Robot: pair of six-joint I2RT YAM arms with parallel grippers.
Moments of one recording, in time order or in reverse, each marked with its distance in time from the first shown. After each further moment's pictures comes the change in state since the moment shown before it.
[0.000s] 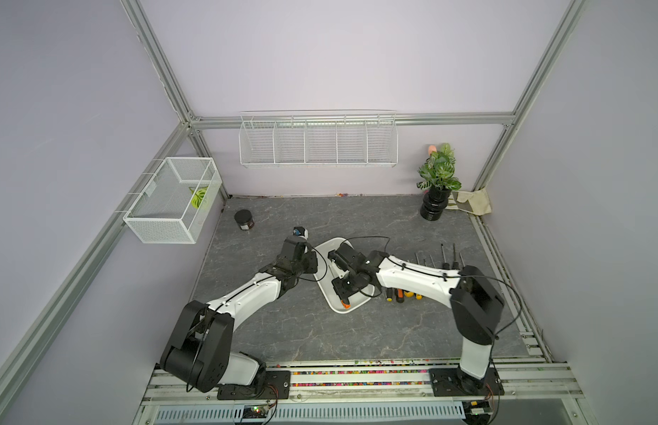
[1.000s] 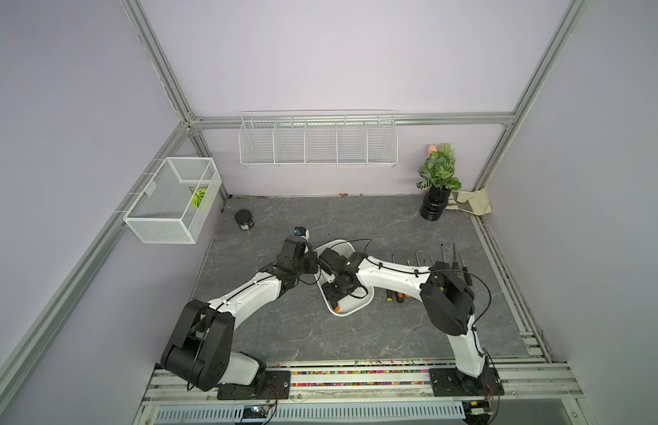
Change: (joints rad) left arm -0.001 0.003 0.004 -0.002 0.050 -0.013; right arm 0.041 0.287 0.208 -0.117 0.040 -0.029
